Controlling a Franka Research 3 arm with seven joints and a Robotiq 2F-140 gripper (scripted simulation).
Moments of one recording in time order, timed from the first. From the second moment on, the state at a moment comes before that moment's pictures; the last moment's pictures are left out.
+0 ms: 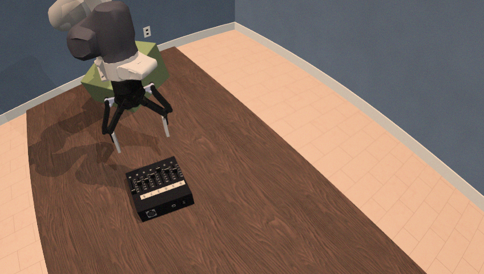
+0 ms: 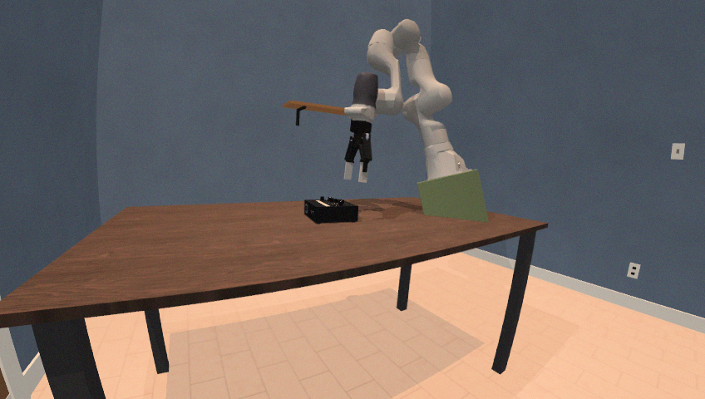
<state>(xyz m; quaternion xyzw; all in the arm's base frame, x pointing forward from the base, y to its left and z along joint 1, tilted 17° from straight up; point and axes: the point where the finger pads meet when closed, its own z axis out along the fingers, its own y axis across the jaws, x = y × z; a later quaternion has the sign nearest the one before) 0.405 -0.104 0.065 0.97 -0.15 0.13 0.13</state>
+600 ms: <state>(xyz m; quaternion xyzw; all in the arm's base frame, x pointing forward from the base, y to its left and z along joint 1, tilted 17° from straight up) 0.427 -0.108 0.080 0.97 -0.15 0.13 0.13</state>
